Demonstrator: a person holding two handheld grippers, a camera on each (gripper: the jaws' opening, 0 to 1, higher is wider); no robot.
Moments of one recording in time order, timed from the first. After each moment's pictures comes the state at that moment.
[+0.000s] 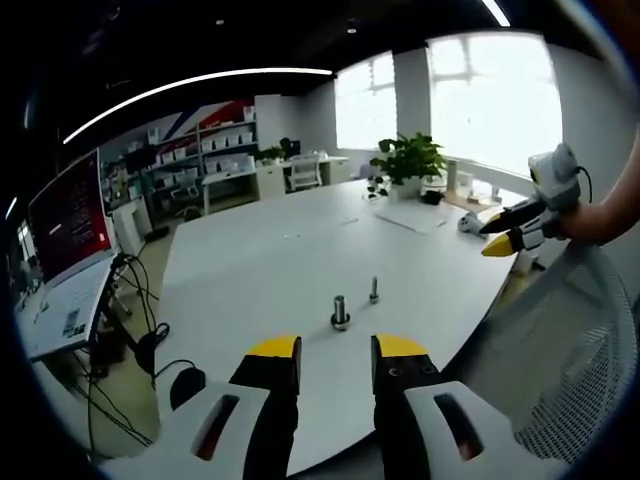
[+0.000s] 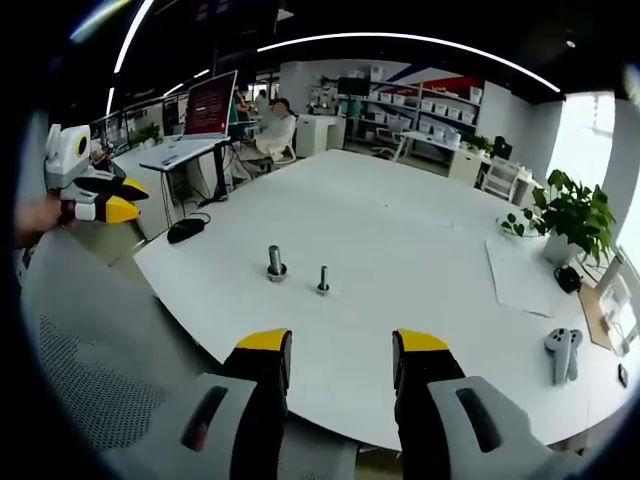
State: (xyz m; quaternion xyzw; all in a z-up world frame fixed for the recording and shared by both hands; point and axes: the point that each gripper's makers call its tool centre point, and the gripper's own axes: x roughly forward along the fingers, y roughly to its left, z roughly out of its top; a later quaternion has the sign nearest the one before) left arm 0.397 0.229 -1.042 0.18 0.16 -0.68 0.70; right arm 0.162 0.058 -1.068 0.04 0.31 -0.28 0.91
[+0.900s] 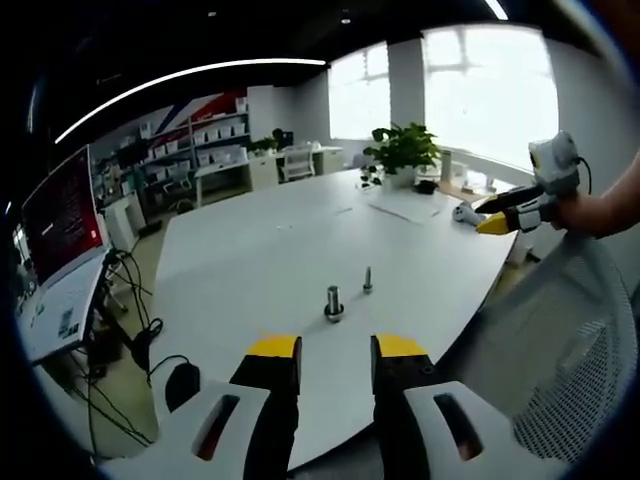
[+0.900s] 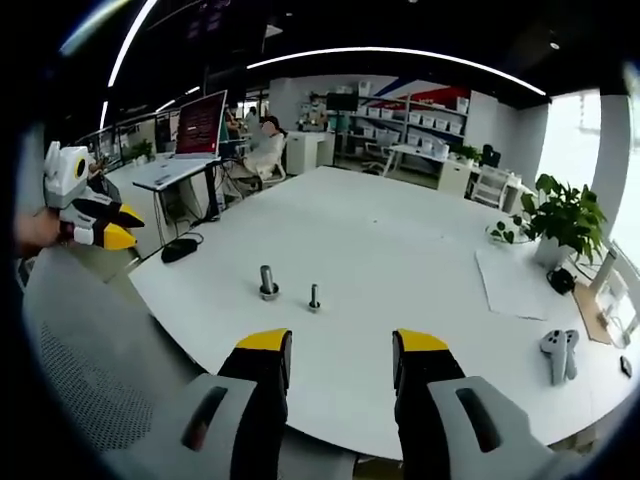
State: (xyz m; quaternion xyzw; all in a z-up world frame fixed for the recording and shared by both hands) left arm 0.390 0.229 -1.048 0.19 0.17 -0.69 0.68; right arm 0.163 0.053 -1.053 0.05 0.27 -0.30 0.91
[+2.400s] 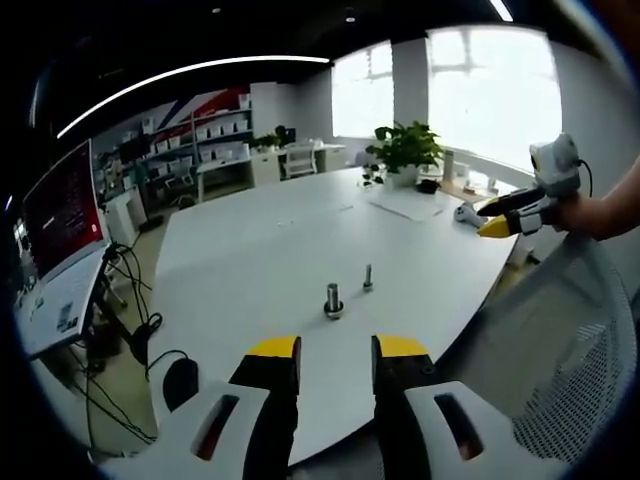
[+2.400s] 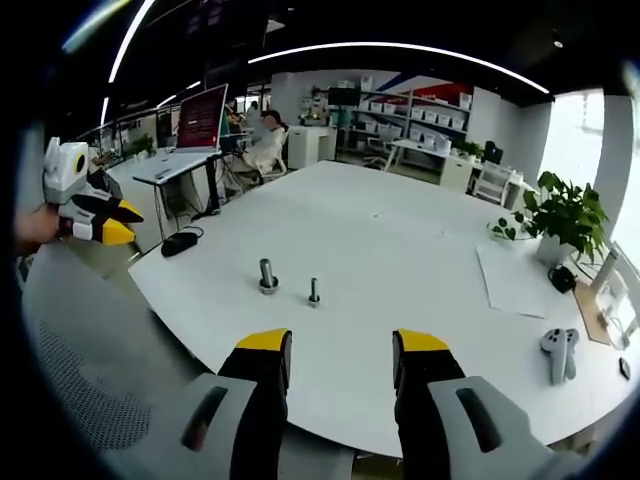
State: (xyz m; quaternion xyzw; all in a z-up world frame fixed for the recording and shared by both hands) left arm 0.389 0.230 -1.051 0.19 0.18 -0.68 0.68; right arm 0.159 0.051 -1.057 0.04 0.28 -0.30 0.91
